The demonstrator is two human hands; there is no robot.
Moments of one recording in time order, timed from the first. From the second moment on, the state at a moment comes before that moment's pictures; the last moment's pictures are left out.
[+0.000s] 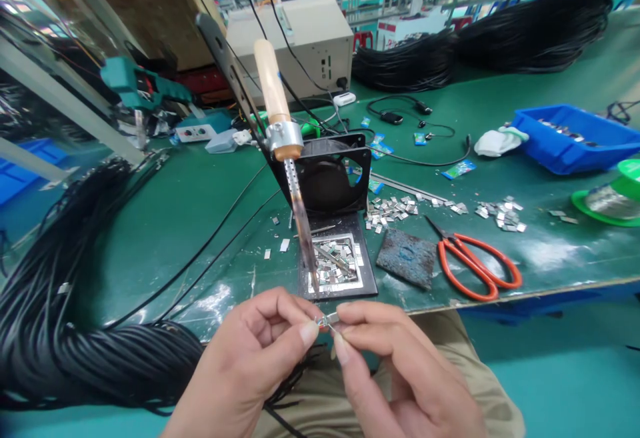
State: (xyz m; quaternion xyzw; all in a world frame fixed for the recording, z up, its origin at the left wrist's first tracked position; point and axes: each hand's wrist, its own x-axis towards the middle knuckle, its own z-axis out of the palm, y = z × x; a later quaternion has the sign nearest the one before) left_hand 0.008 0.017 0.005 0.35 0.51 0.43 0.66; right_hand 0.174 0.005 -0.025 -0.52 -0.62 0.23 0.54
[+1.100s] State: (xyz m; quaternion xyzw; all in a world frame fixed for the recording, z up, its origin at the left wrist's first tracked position) left_hand 0.006 0.024 0.005 0.33 0.51 0.45 0.66; right_hand 0.176 0.018 -0.016 -0.54 -0.63 0.23 0.52
